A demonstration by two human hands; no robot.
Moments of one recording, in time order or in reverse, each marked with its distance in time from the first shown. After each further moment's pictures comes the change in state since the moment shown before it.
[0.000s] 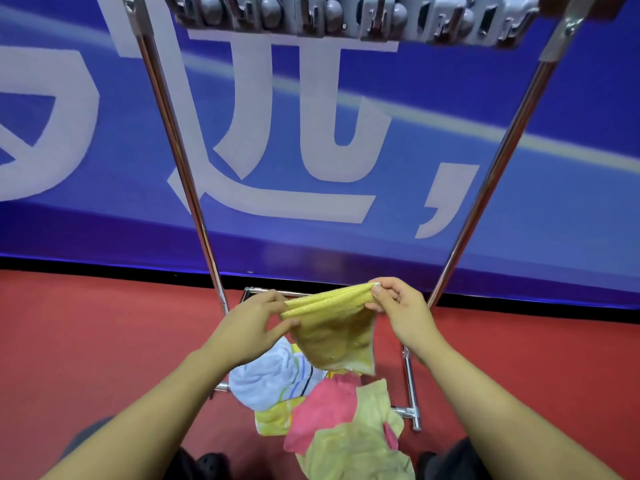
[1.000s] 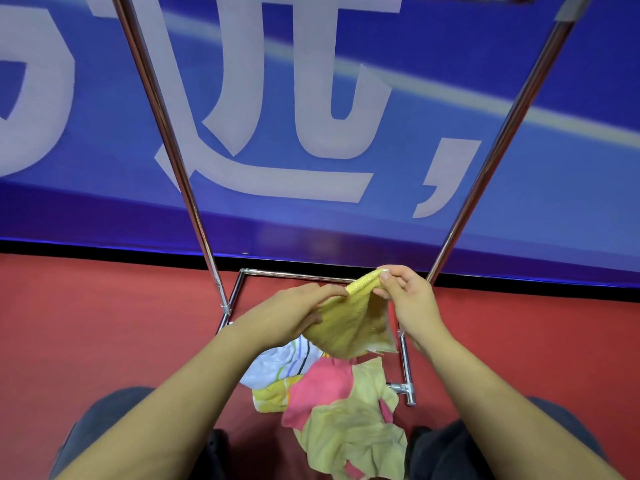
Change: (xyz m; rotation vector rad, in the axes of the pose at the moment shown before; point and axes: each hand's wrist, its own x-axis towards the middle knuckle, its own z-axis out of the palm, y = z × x) left_hand 0.022 0.041 0.021 -0.111 -0.307 0.217; right_hand -0.007 0.020 -0.006 0.120 0.125 0.035
